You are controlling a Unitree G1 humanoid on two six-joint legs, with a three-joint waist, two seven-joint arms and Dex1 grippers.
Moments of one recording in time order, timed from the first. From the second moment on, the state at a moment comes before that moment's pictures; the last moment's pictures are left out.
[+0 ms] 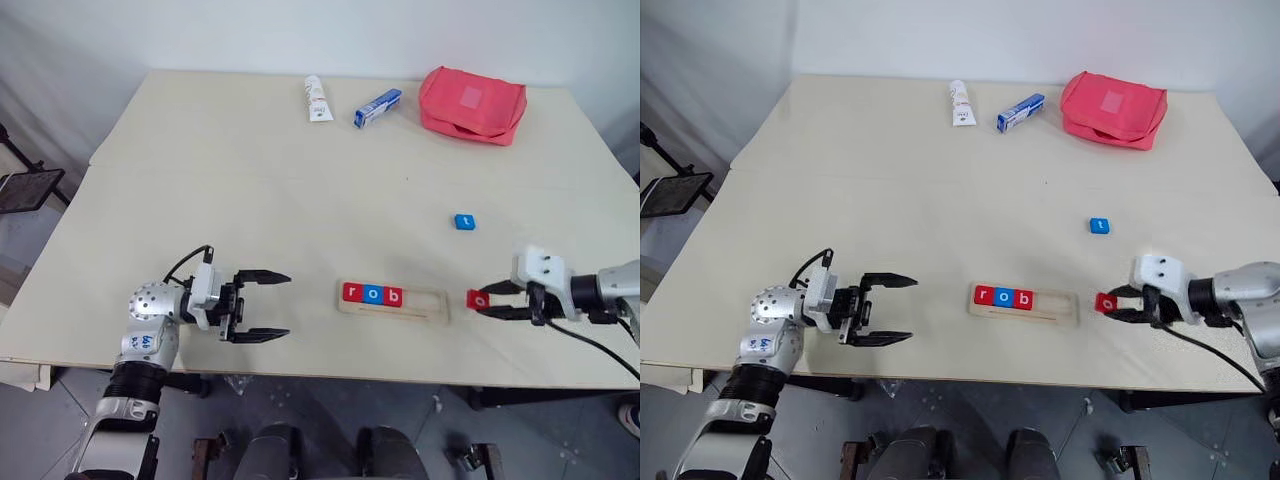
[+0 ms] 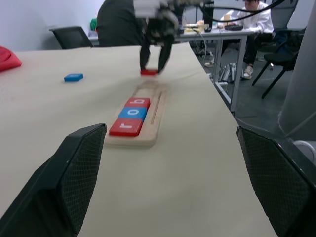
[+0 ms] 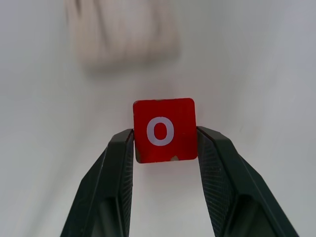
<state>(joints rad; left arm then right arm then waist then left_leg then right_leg) -0.43 0.49 0.00 0.40 -0.49 -0.25 -1.50 -0.37 -1.05 -0.02 0.15 0.26 0.27 1.31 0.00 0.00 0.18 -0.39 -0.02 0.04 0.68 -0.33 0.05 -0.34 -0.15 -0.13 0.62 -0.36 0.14</state>
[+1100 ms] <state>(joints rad) -0.49 0.50 -0.01 0.40 -0.45 -0.23 -1.50 -0.52 -0.96 0.23 -0.07 0.15 0.48 1.26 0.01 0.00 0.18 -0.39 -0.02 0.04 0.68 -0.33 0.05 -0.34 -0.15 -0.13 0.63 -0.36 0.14</state>
